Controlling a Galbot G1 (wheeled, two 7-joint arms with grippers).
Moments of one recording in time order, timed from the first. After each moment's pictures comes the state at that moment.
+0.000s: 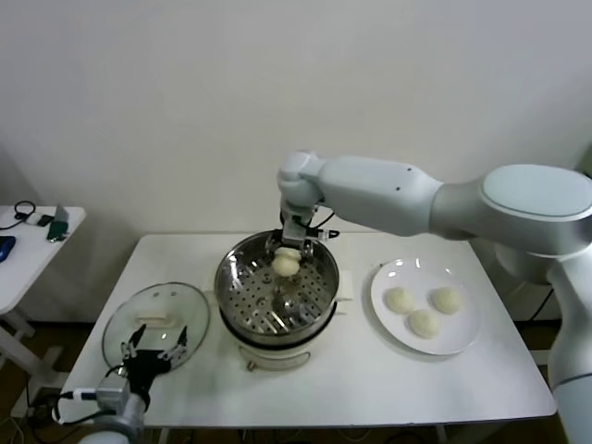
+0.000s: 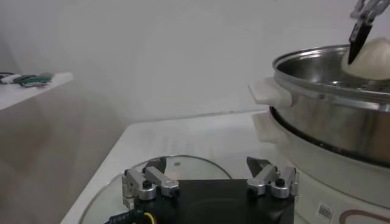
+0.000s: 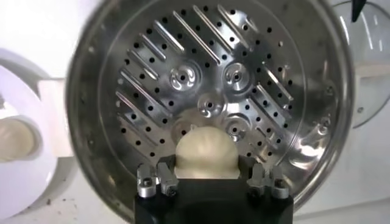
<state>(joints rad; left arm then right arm) 1.60 -1.35 -0.69 -2.04 -0.17 0.31 0.01 0.54 1.44 -1.37 0.98 -0.15 0.54 -1.01</state>
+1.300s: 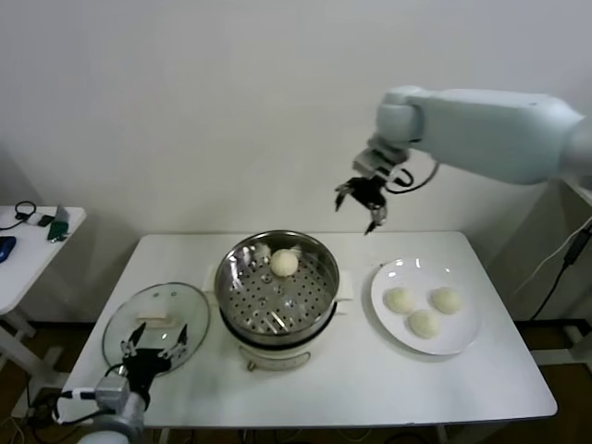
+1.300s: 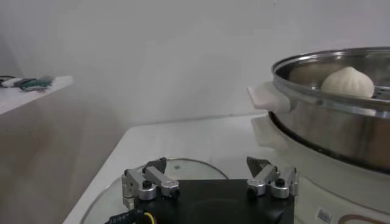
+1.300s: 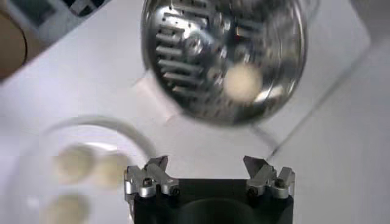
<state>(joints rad) 1.60 -1.35 -0.69 -2.05 -0.17 0.31 0.01 1.03 1.00 -1.86 1.28 0.64 0.08 -1.03</state>
